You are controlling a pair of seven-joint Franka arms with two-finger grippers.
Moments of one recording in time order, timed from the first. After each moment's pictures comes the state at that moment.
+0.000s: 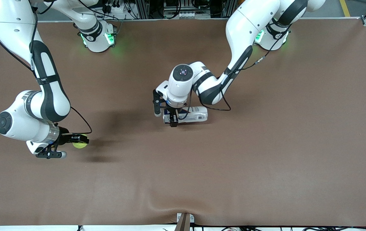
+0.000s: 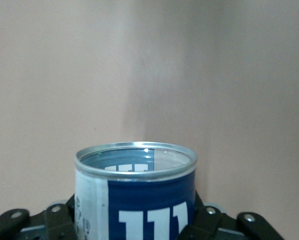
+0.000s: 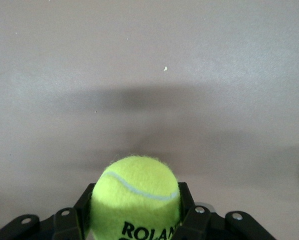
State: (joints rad) left arm -0.66 0.81 -0.26 -1.40 0.21 2.46 0.44; right arm 0.10 0.51 -0.13 -1.76 0.33 2.21 -0.18
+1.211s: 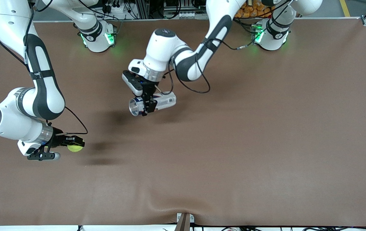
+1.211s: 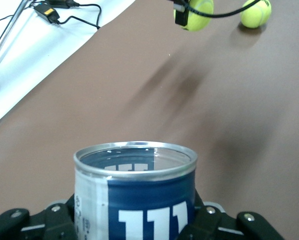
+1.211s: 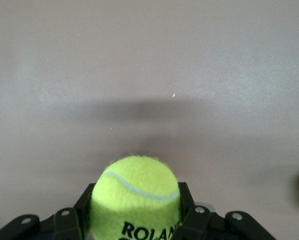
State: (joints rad) left arm -1.14 0.79 0.20 -1.33 0.21 2.75 -0.29; right arm 0.10 0.48 -0.12 -1.73 0.33 2.21 -0.19
